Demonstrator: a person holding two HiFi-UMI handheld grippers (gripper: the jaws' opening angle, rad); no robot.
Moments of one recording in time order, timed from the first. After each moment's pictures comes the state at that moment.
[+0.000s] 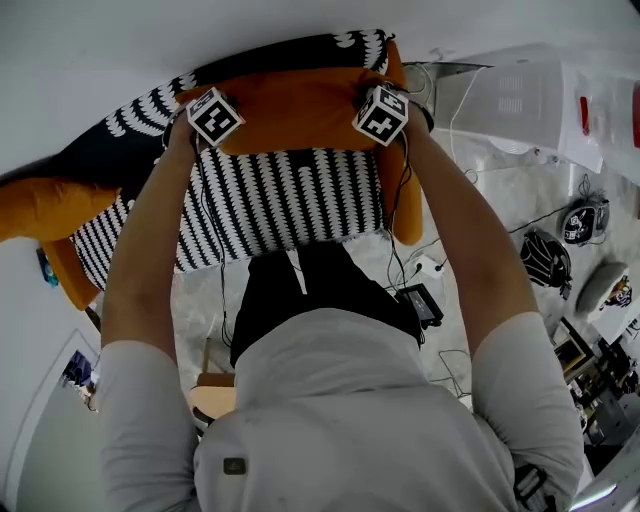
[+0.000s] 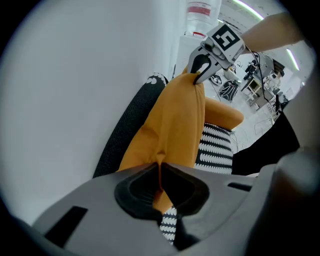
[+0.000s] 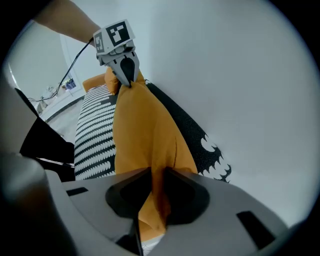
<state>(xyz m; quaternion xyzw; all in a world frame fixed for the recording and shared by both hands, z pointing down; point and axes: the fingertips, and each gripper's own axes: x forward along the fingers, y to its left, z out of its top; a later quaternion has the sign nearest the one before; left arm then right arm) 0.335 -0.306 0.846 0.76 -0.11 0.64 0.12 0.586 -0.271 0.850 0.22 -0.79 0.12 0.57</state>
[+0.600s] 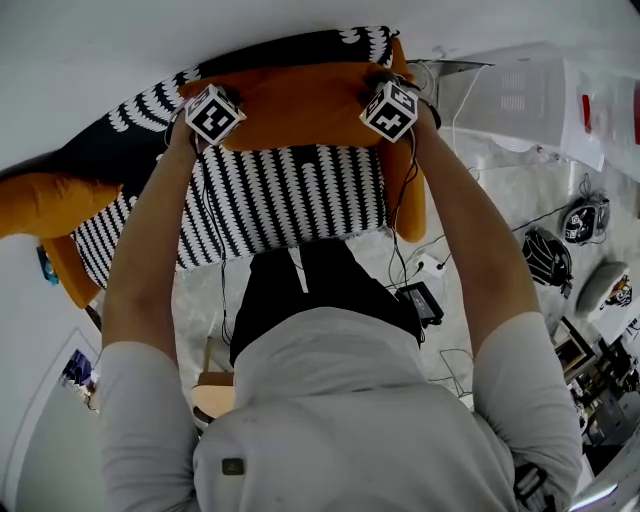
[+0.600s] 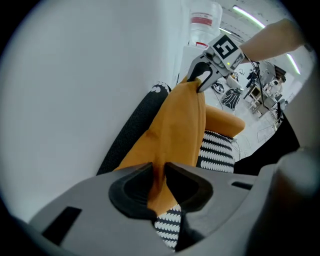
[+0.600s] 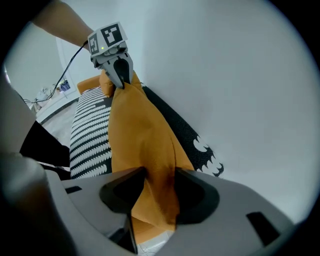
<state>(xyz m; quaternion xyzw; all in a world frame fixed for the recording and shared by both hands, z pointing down) 0.334 -0.309 0.832 0.78 -0.14 0.59 0.12 0.590 -0.277 0.837 0.25 -0.78 0.12 0.56</state>
